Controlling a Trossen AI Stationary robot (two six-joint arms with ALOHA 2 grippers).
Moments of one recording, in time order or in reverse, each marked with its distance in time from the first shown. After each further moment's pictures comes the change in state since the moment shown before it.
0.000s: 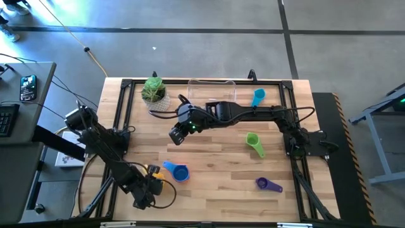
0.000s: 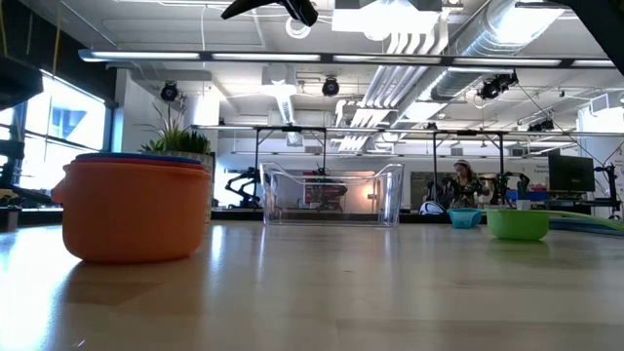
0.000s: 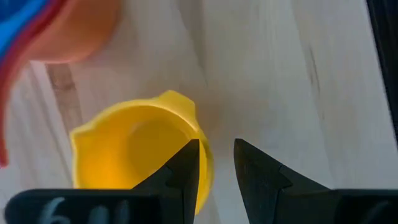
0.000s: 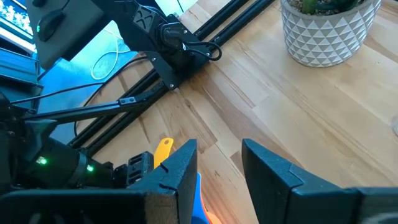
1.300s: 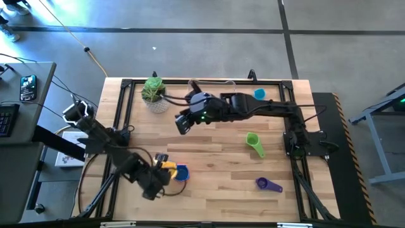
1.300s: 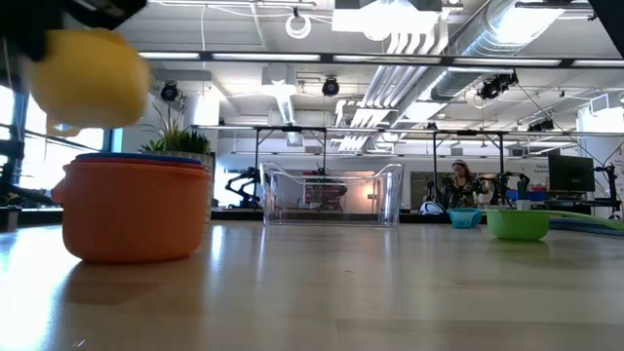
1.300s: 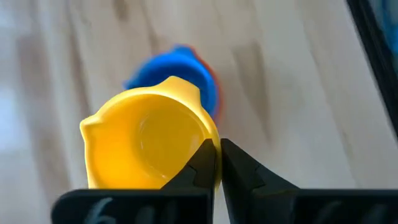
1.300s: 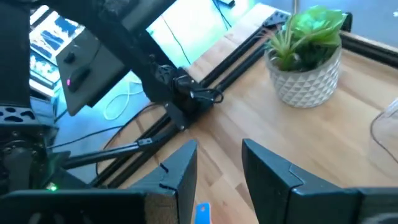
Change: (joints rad) left arm 0.167 -0.092 0.203 -0.193 -0.134 0.211; right arm -0.003 -0.126 0.000 0.012 0.102 0.016
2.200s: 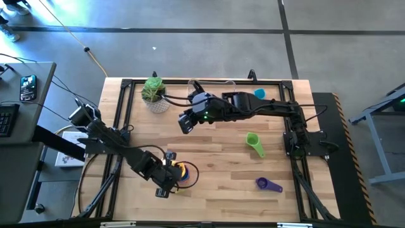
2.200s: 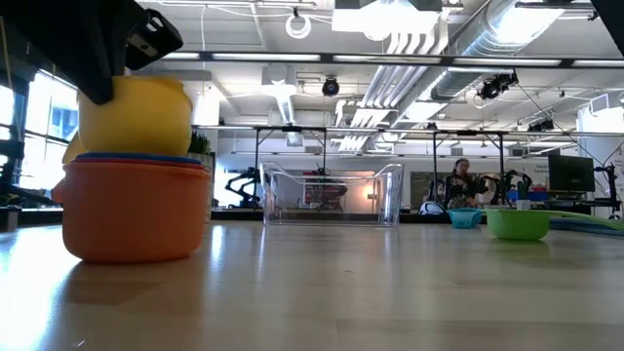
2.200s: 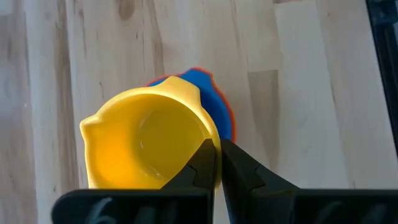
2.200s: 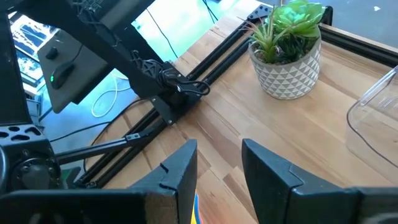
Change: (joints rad) left arm 0.100 0.108 0.013 0.115 0.070 -0.056; right arm 0.001 -0.013 0.000 -0.066 0.021 0.021
